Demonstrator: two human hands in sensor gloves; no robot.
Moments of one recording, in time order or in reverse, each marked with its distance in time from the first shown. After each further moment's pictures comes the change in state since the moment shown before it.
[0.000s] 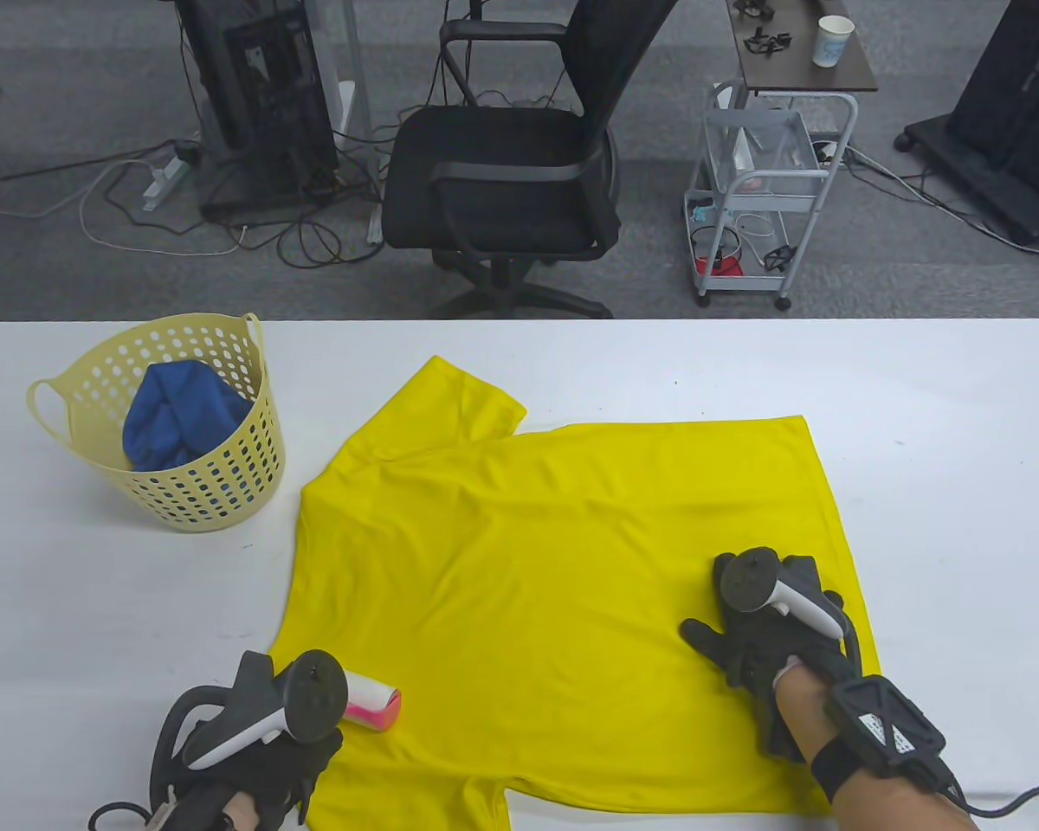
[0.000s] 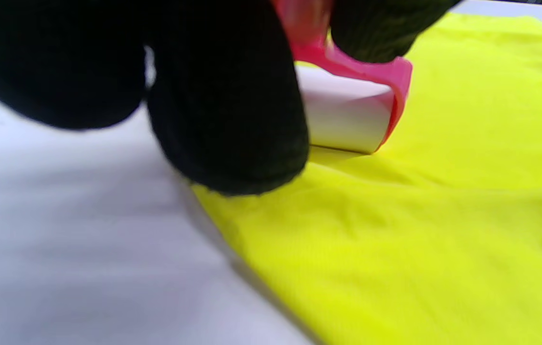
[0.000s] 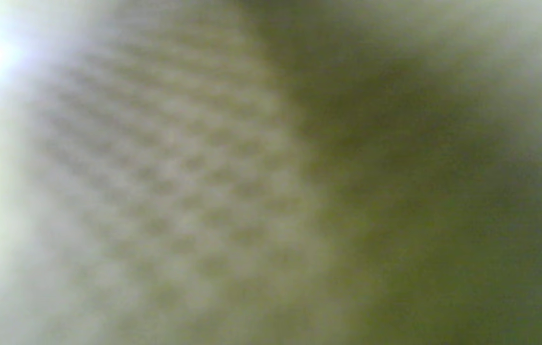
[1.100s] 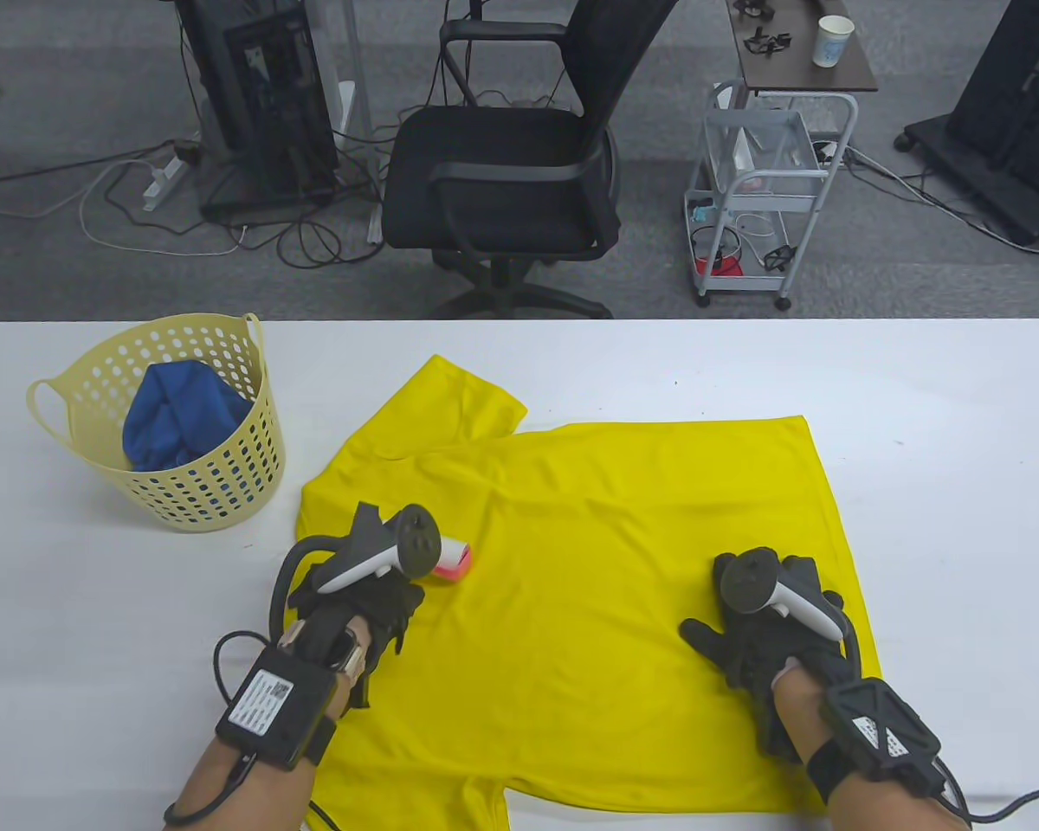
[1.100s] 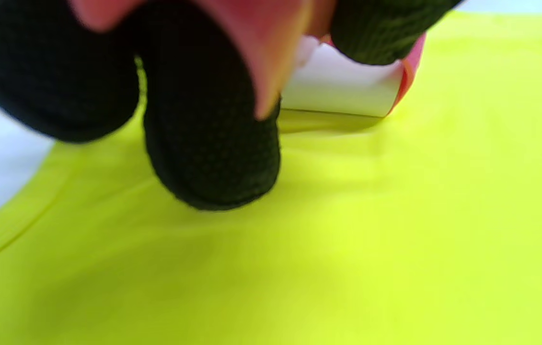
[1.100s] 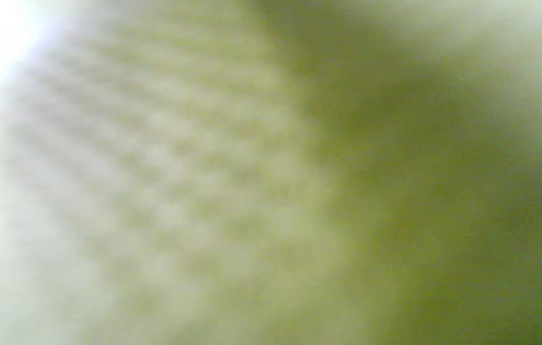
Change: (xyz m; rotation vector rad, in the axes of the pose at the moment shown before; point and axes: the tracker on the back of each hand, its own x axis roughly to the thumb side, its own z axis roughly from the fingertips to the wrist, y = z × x) left_hand 0.031 0.043 -0.092 -0.014 -0.021 -0.068; right_hand 0.000 0.001 0.001 -0.020 -0.001 0.001
